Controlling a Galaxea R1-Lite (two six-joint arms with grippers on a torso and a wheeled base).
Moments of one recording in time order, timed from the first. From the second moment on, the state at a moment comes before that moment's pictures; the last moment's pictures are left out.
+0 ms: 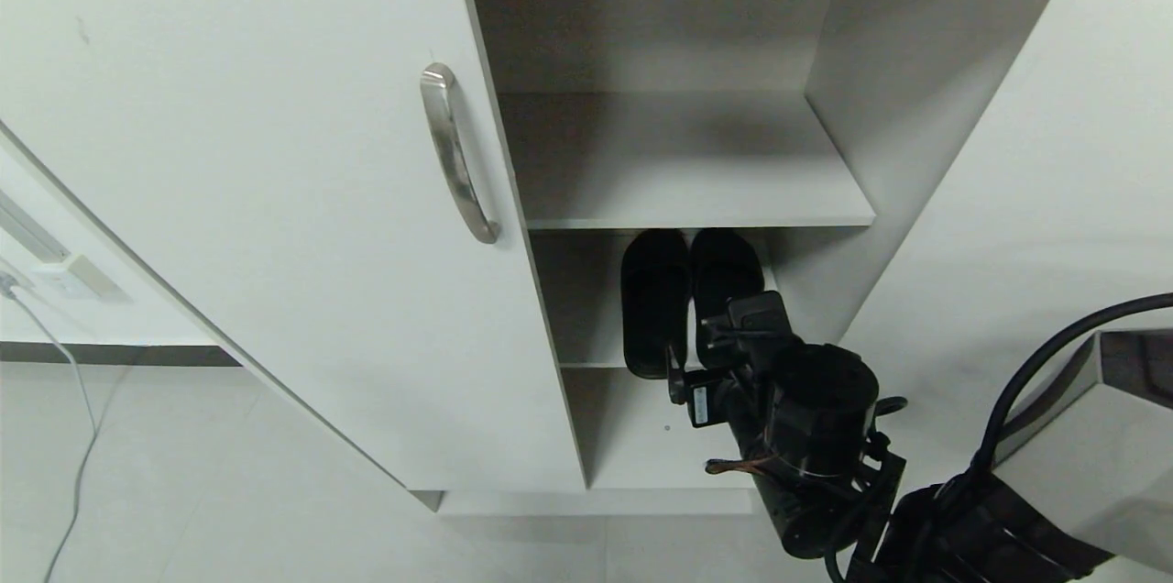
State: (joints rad) left arm 0.00 0.00 0.00 0.00 -0.02 0.00; right arm 0.87 2.06 -0.75 -1.30 -0.71 -0.07
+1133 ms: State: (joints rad) left arm 0.00 0.00 0.00 0.00 -0.02 0.00; right arm 0.88 2.06 -0.73 -1.33 -0.72 -0.07
